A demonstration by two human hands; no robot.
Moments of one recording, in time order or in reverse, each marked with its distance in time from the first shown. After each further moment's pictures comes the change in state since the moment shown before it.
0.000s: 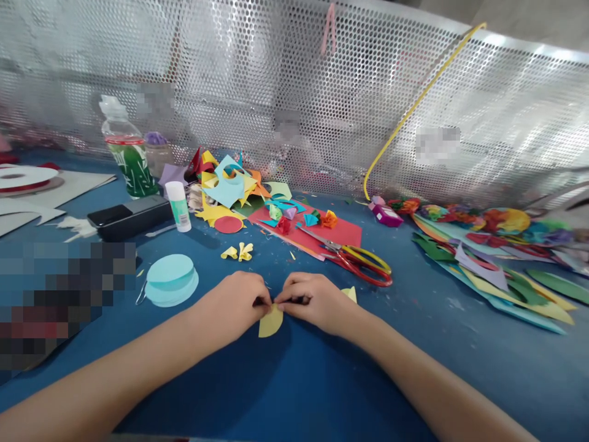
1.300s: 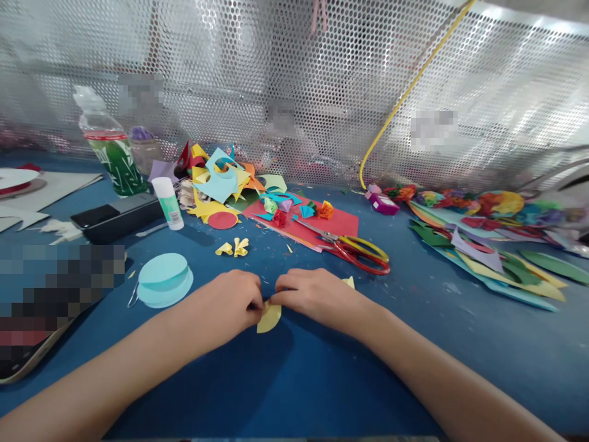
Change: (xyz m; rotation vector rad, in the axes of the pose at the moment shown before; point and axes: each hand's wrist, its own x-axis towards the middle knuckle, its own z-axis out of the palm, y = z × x) left_hand -0.006 0.003 -0.010 0.077 -0.096 0.104; right_hand -0.002 -0.005 -0.008 -0.593 -0.181 -0.285
